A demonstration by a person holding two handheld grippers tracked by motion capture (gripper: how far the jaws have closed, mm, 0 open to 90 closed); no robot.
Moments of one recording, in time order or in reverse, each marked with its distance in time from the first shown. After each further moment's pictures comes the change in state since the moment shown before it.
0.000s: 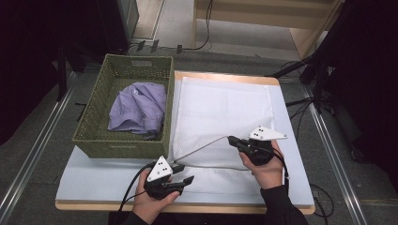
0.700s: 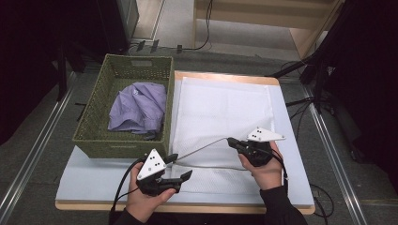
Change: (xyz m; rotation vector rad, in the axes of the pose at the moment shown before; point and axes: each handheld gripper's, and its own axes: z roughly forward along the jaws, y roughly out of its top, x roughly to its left) left arm -0.004 0.037 -0.034 -0.090 0.048 0.025; right arm 0.002 -0.003 0.003 0.019 -0.003 -0.013
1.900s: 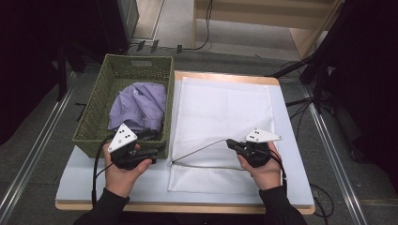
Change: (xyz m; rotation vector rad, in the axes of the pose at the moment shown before) left arm 0.070 0.029 -0.028 -0.065 0.176 -0.057; right arm 0.000 -0.004 0.005 0.025 0.003 -0.007
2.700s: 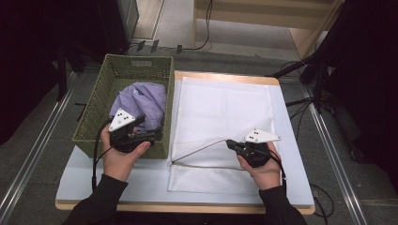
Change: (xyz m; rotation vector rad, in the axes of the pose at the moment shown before) left arm 0.027 0.021 0.017 0.030 0.079 -0.083; right arm -0.001 -0.002 0.002 0.004 0.000 -0.009
